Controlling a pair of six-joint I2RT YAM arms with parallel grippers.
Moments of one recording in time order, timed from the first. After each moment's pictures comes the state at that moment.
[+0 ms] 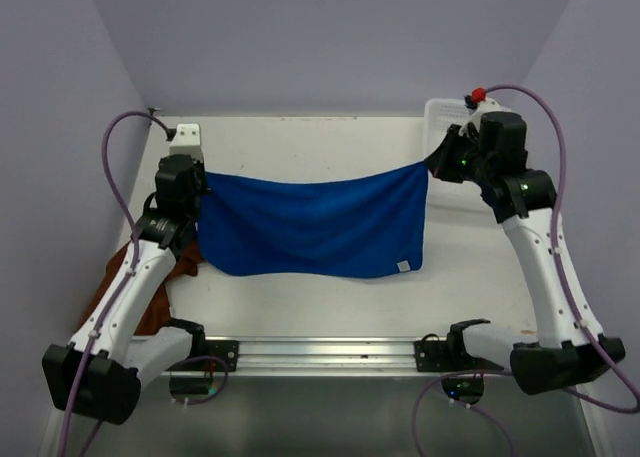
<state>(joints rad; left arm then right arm) -0.21 0.98 0.91 -0.22 -0.43 0.01 0.18 1.15 1.45 -0.79 -0.12 0.36</state>
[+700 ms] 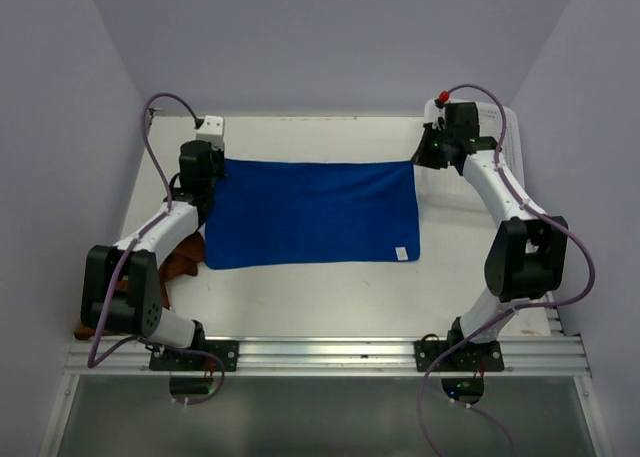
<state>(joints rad) -0.13 1.47 0.90 0.22 -0.22 0.08 0.09 1.69 1.44 -0.52 -0.16 0.32</state>
